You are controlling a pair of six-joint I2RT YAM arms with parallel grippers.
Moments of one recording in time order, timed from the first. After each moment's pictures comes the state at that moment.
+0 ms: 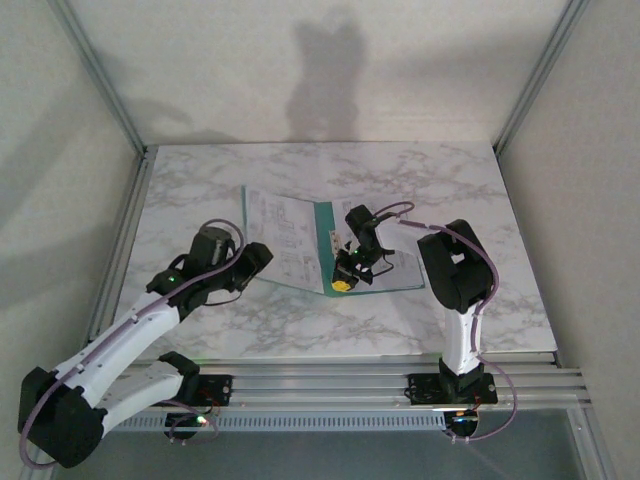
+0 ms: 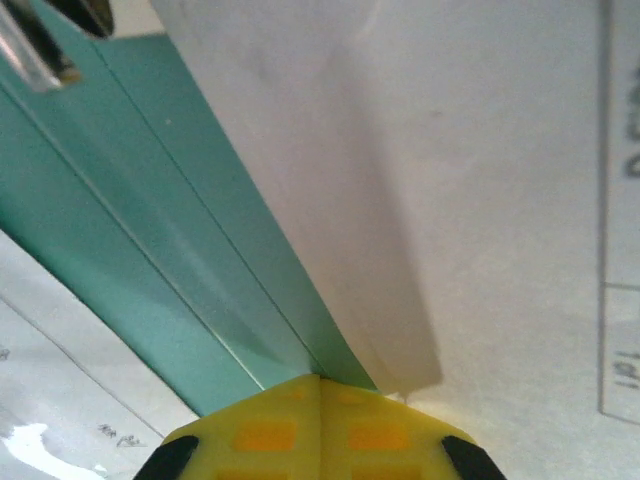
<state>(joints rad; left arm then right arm) -0.45 0.97 0.69 -0.42 0.20 -1.15 0.56 1.99 1.20 -0.72 -0.62 0.75</state>
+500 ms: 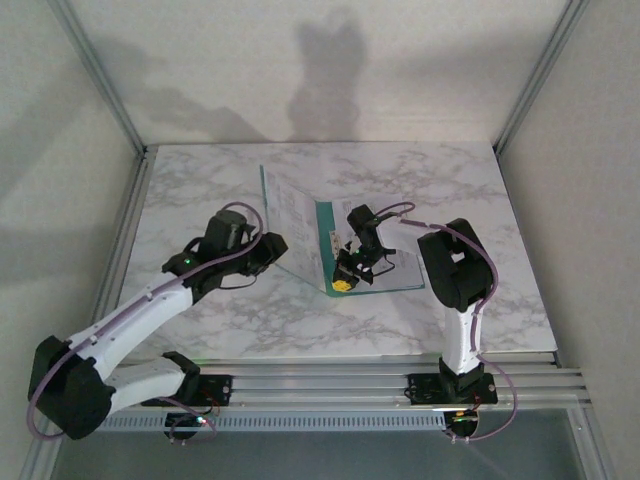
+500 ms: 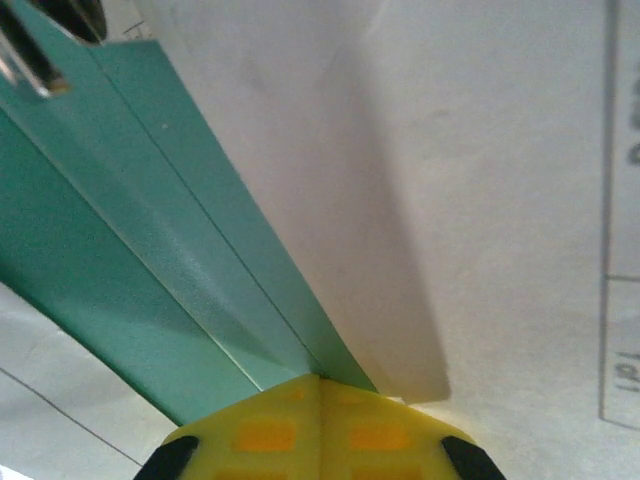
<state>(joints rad) -0.53 1.15 0.85 -0.36 0.25 -1.09 0.55 1.99 1.20 -0.72 -0.65 0.74</state>
